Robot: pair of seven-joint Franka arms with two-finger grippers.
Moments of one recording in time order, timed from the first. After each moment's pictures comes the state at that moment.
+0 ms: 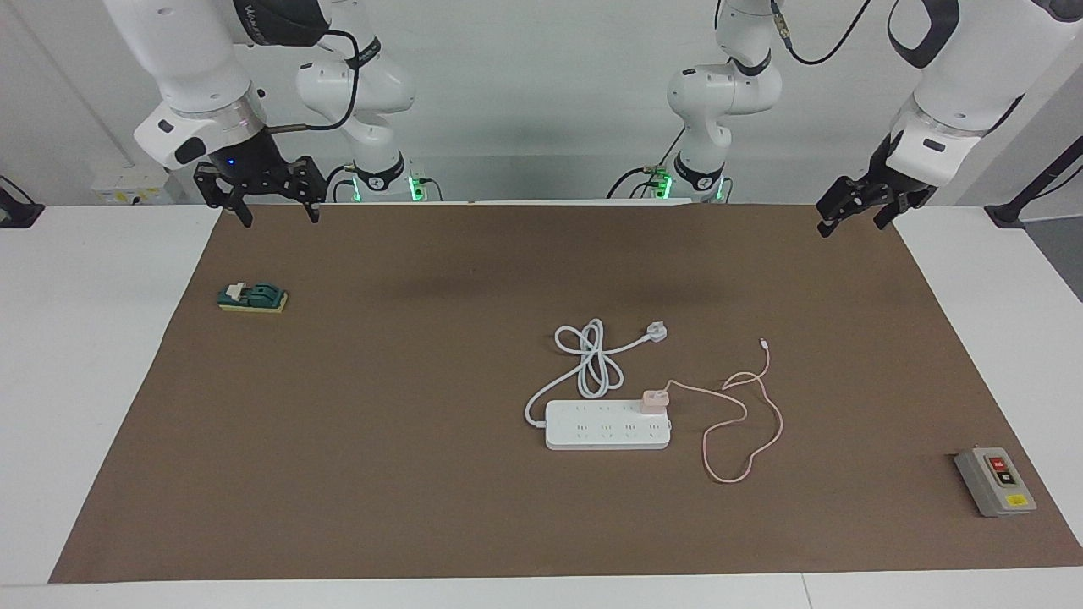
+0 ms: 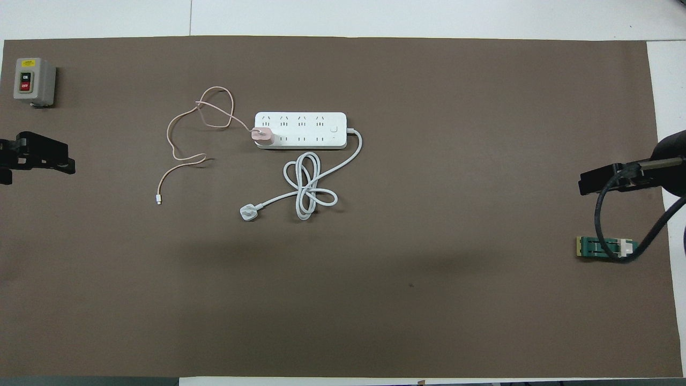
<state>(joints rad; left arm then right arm) 0.00 0.00 -0.04 -1.56 -0.02 1.51 -0.12 -0.03 -0.09 0.05 -1.69 -0.01 1.56 -0.05</state>
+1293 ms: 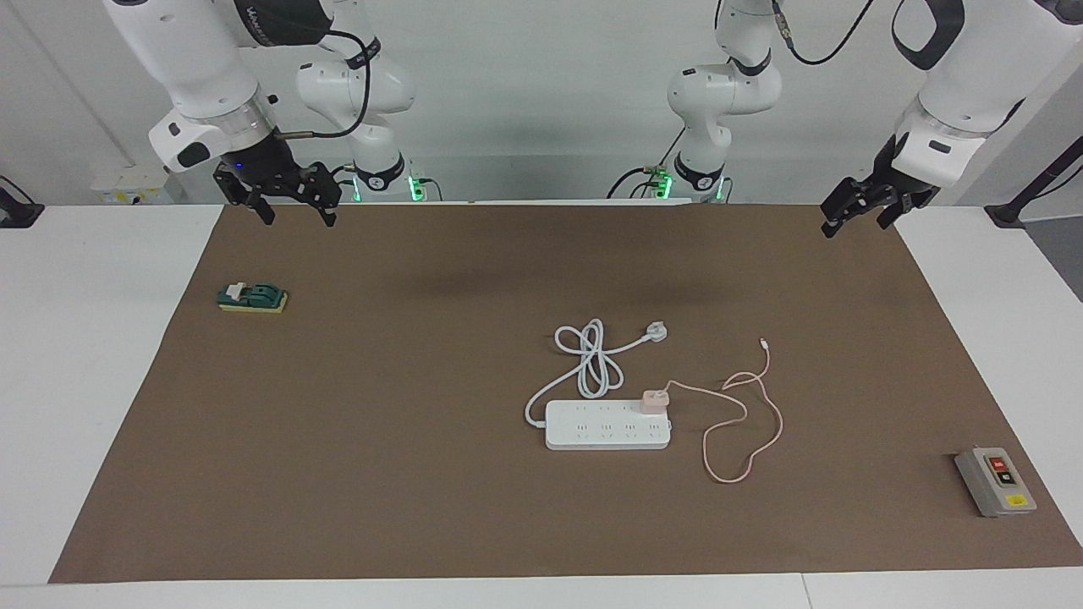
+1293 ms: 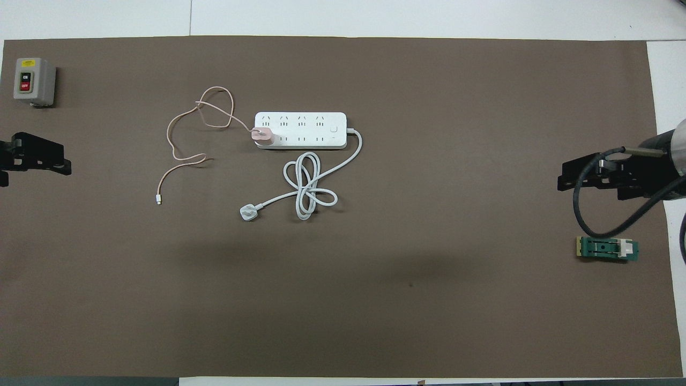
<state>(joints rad) 0.01 0.00 -0.03 -1.57 -0.02 1.51 -0.14 -0.02 -0.08 0.06 -1.71 0.11 1.56 0.27</state>
